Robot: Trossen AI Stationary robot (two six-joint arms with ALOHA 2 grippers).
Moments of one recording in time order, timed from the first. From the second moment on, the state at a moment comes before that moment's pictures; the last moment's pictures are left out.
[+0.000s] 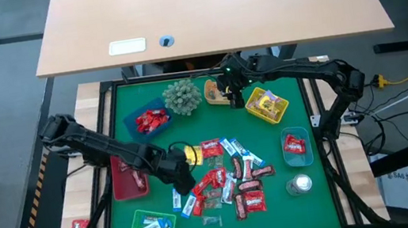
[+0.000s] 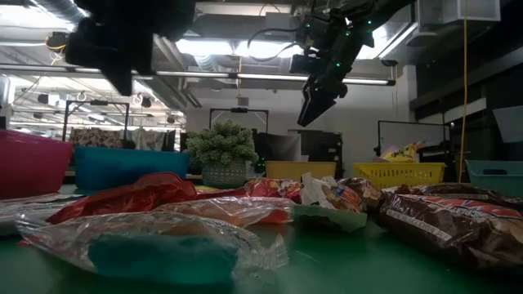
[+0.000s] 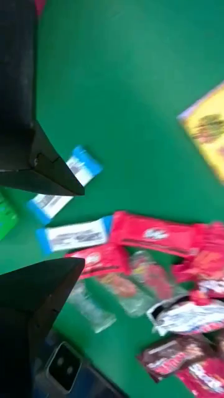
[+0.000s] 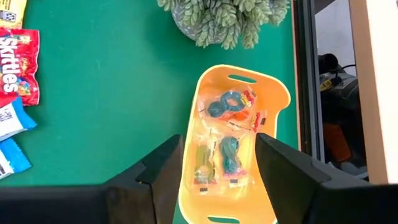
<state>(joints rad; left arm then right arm) -0.36 1.56 1.16 -0.78 -0.01 -1.26 -0.43 1.69 1.37 -0.66 -0.04 -0.53</state>
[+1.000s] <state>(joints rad) -0.50 1.79 1.16 -0.77 0.08 -1.74 -0.43 1.69 1.37 -0.66 -0.07 -0.53</state>
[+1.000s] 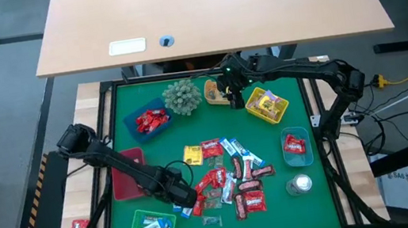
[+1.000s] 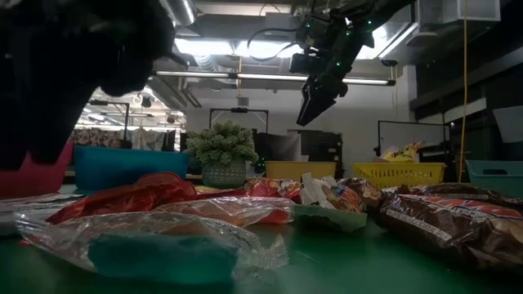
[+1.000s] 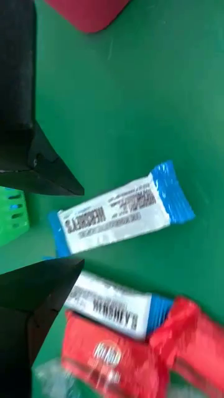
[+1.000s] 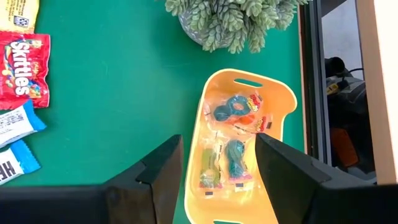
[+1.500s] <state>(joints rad) -0.50 1.82 1.16 -0.76 0.01 -1.78 -0.43 1.69 1.37 -0.66 -0.07 -0.53</state>
